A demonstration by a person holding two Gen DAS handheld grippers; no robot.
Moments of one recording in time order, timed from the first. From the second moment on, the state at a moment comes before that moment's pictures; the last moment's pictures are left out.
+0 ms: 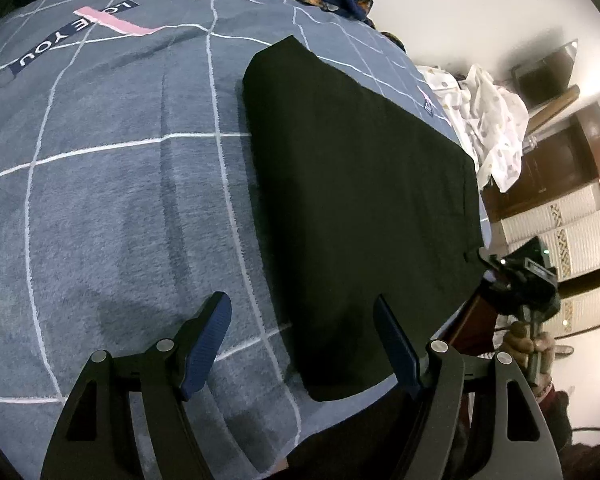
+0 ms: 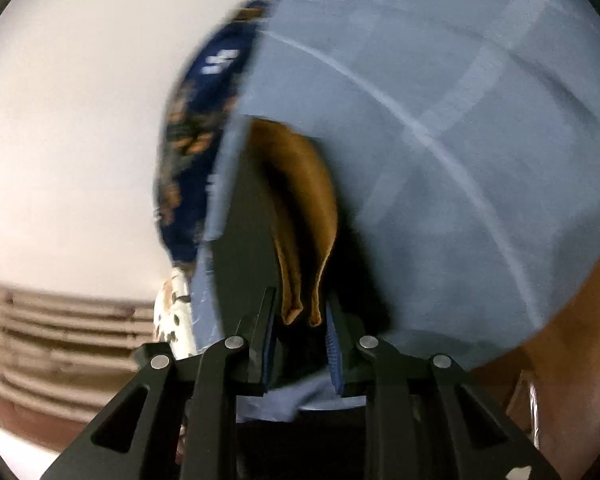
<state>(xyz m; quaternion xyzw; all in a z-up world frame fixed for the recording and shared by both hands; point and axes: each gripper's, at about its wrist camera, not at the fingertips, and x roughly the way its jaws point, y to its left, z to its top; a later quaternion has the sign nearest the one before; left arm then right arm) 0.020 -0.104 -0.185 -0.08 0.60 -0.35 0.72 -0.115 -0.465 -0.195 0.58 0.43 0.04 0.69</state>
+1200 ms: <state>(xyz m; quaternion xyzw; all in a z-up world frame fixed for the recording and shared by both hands) 0.069 -0.154 -0.203 -0.12 0.60 -0.53 0.58 0.001 -0.443 -0.192 0.38 0.53 0.22 0.72</state>
